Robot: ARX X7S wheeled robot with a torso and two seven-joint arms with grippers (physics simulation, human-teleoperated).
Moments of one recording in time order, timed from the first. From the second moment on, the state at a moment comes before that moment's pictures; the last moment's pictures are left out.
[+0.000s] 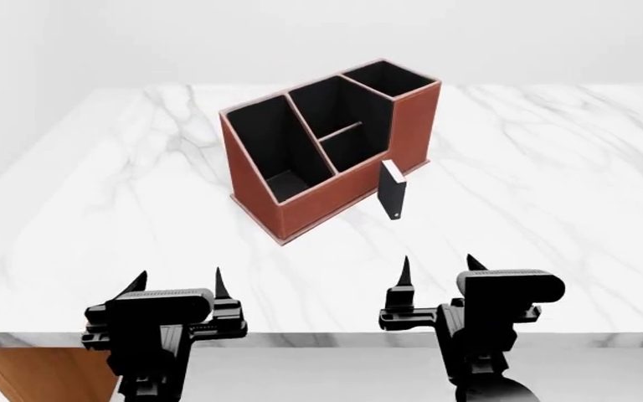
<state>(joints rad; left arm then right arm) -0.06 -0.14 0.08 0.36 -0.14 -0.42 -0.20 0.15 0.15 -0.12 -0.35 0.16 0.50 0.15</state>
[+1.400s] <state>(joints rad) -0.06 -0.21 0.08 0.46 -0.21 -0.48 -0.27 0.36 0.26 -0.16 -0.25 0.24 0.78 0.10</state>
